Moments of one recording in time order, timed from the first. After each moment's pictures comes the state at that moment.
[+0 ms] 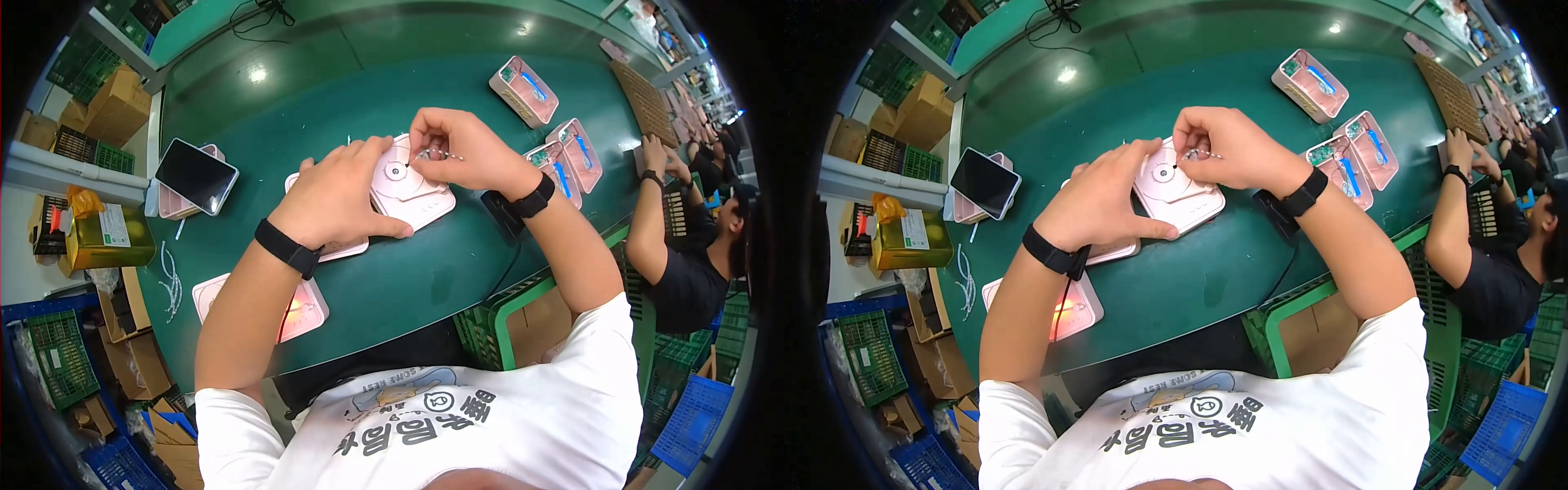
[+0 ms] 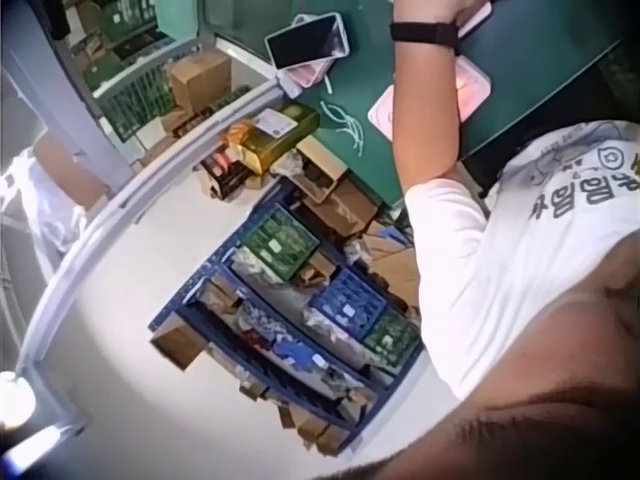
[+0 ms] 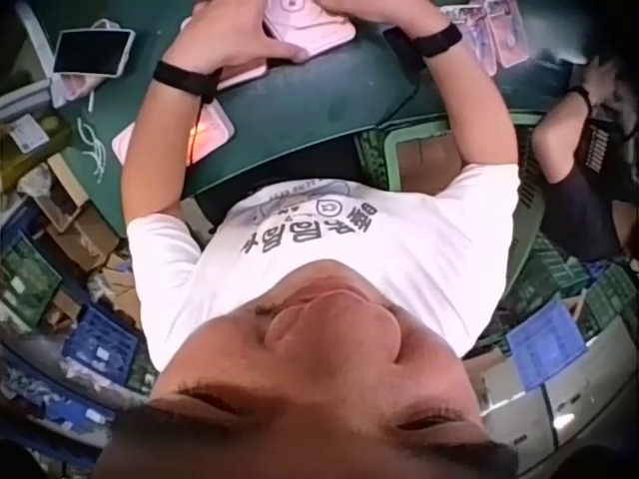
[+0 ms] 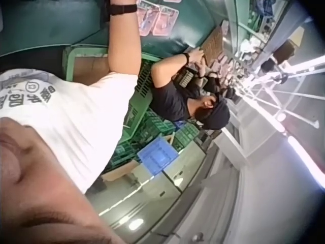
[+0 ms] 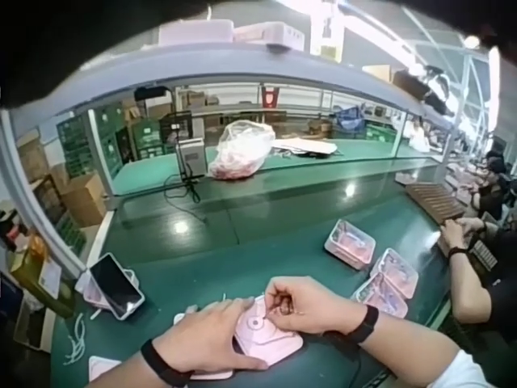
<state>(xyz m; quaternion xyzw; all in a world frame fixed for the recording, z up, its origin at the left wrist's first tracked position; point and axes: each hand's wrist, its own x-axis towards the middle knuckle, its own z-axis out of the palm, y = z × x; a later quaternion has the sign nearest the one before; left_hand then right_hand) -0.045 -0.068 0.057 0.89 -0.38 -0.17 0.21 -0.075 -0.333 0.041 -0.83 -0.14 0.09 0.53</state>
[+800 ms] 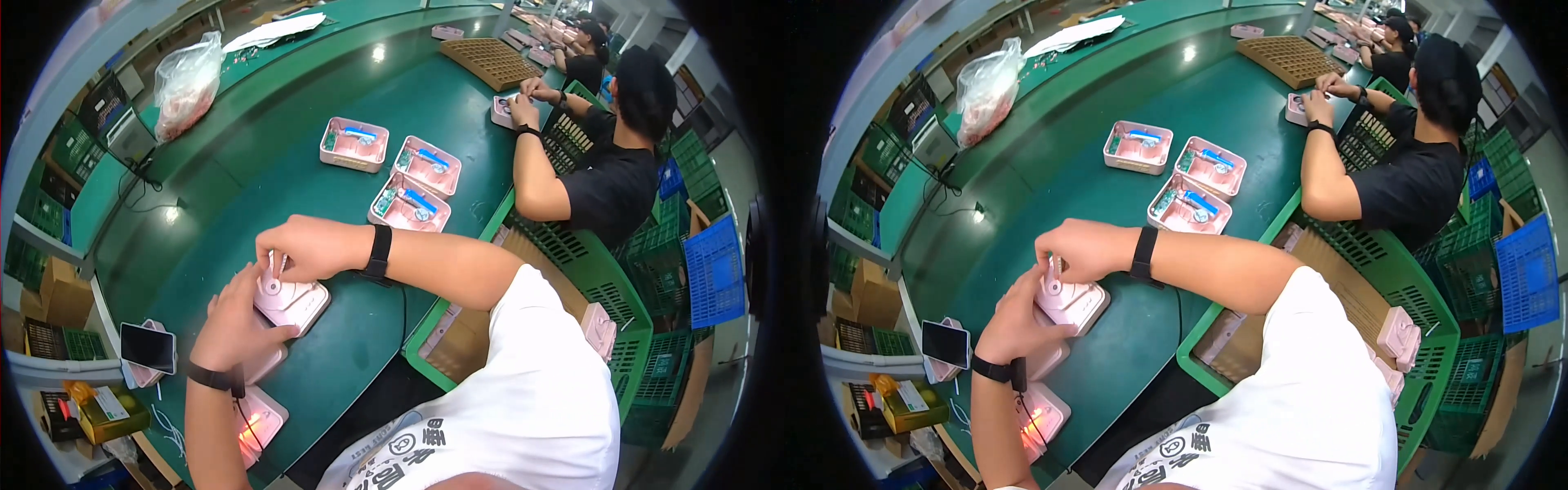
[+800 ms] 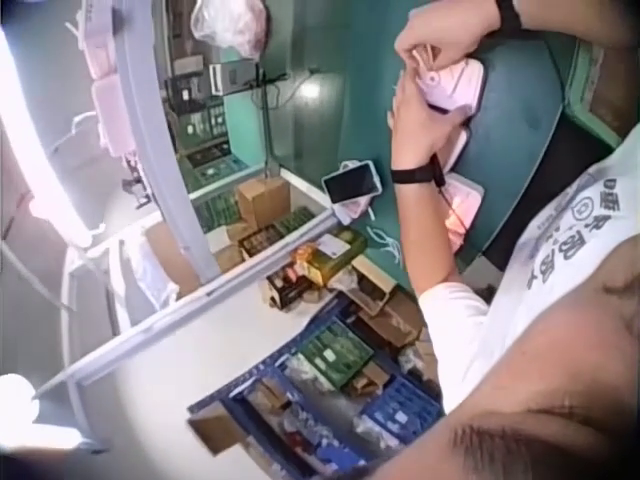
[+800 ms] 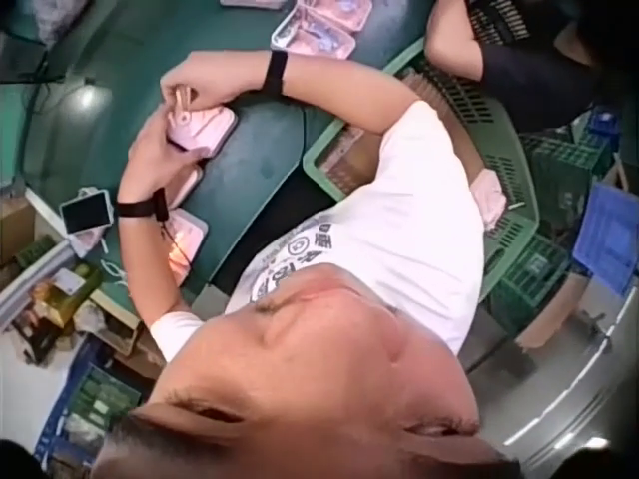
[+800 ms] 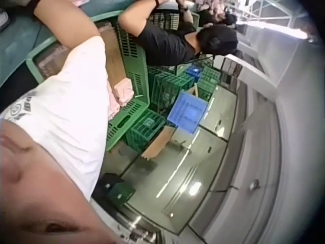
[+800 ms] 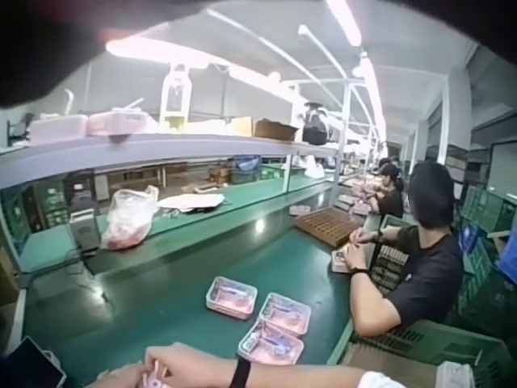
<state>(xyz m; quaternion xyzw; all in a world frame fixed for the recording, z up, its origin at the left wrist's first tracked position) -0.034 -0.075 0.073 0.86 -0.41 -0.23 0.21 -0.081 -0.324 0.038 -0.88 -0.20 -0.02 0.43</state>
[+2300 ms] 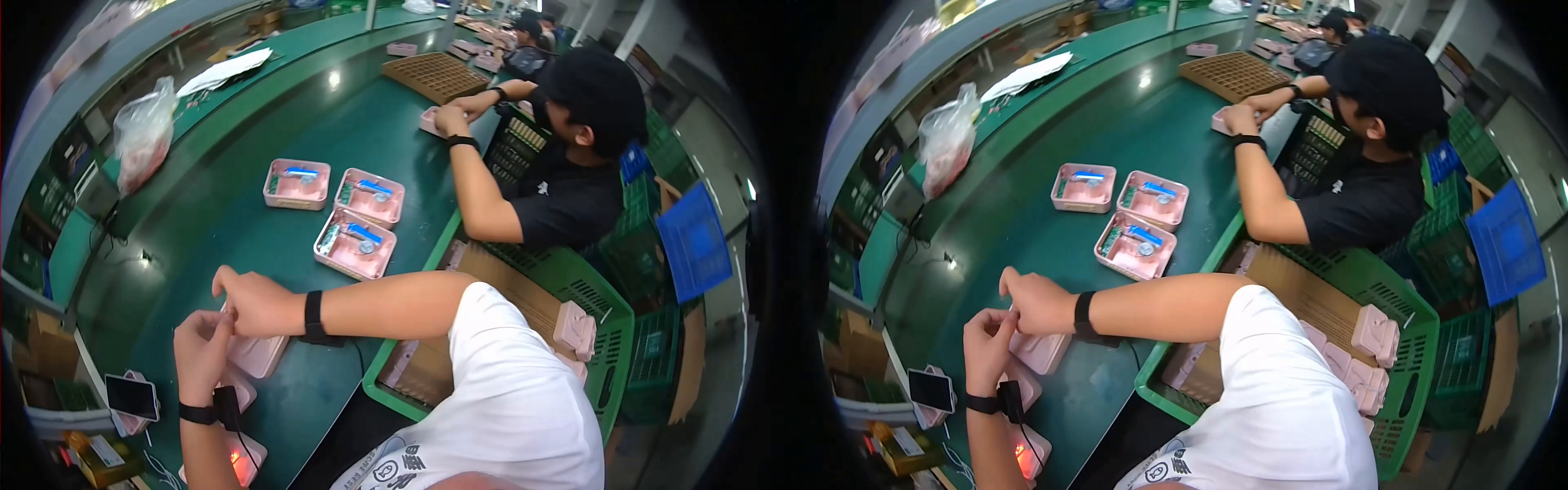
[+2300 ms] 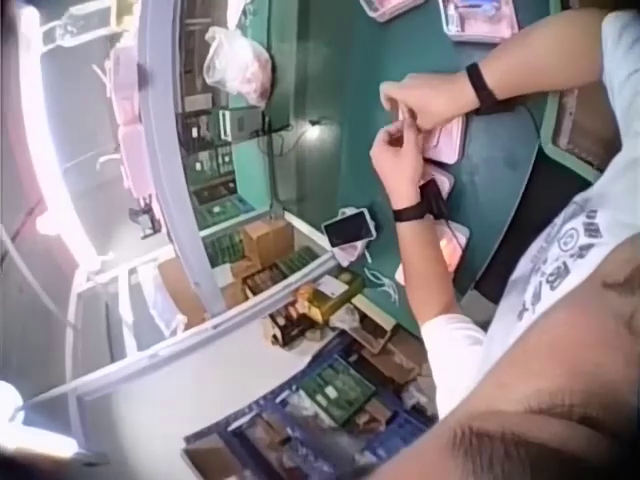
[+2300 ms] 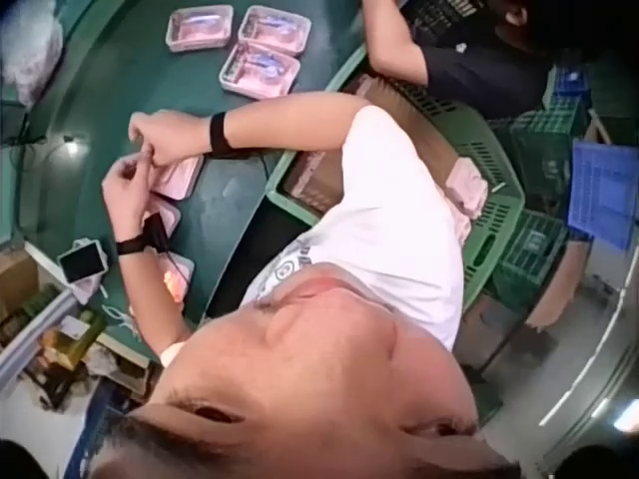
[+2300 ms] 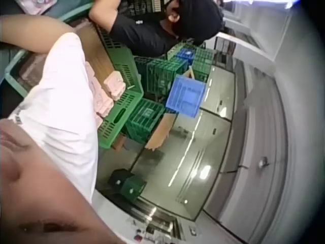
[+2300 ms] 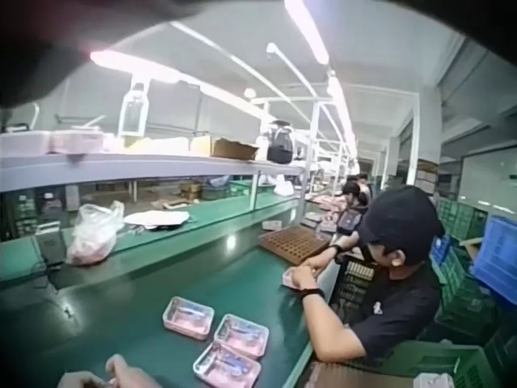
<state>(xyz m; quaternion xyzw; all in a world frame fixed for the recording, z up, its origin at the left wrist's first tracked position) -0.026 -0.107 0.053 0.85 -0.24 -0.16 0.44 -0.093 -0.295 0.021 -0.82 -0.03 -0.10 0.56</state>
